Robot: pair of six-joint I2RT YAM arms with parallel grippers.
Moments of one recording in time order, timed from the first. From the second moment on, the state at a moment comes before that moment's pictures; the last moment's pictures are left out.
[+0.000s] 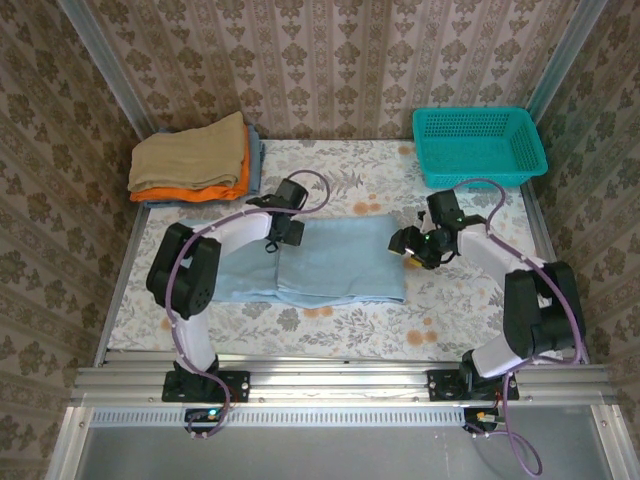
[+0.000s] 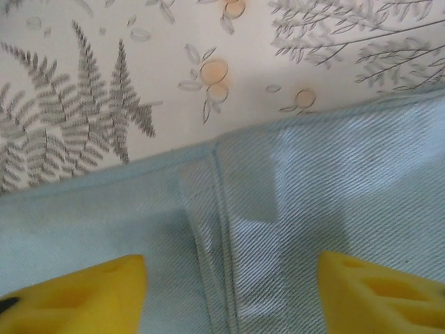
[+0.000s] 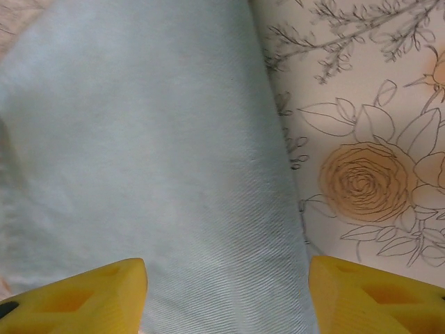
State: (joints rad) left arm -0.56 1.87 1.25 -0.55 -0.25 -0.22; right arm 0.15 1.54 0.92 -0.56 -0.40 0.58
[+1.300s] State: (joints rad) left arm -0.12 1.19 0.70 -0.57 -0.32 -0.58; right arm -0.16 1.40 0.94 -0.71 -0.37 0.55
